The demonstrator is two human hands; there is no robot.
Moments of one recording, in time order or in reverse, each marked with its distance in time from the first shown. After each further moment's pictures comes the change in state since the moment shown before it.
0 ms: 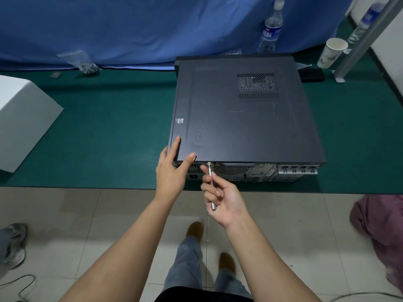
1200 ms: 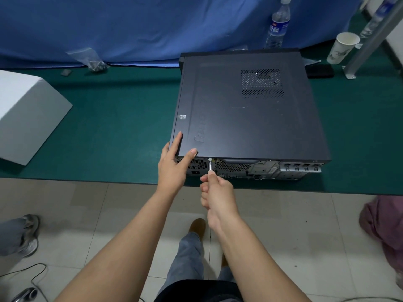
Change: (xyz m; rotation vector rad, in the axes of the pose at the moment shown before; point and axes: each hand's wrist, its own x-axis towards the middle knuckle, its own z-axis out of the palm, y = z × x) left_hand -0.002 0.001 0.002 -0.014 0.010 0.003; right_hand -0.009 0.022 0.014 -0.696 0.390 -0.297
